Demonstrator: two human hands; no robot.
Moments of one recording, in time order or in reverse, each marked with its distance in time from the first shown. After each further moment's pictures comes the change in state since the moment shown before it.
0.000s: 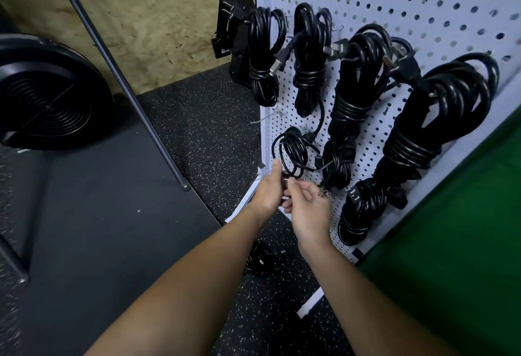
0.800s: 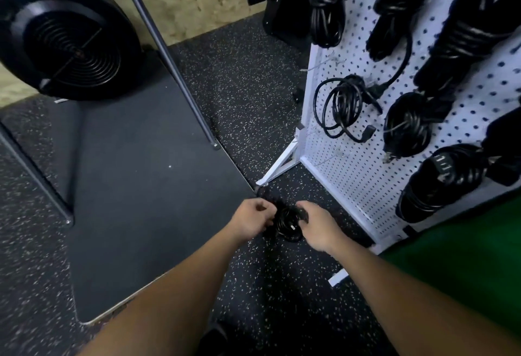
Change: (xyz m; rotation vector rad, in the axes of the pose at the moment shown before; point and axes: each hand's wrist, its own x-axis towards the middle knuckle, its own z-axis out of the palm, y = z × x) left_hand -0.061 -0.175 -0.106 0.157 0.168 -0.271; right_hand 0.001 0.145 -0.012 -1.086 -0.693 0.049
